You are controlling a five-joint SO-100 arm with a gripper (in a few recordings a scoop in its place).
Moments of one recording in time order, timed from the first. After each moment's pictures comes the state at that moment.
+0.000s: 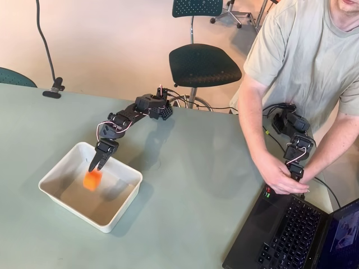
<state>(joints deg) 16.8 36.5 12.6 60.6 7.6</state>
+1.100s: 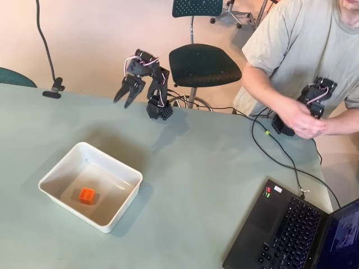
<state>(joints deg) 18.5 115.1 71.7 97.4 10.5</state>
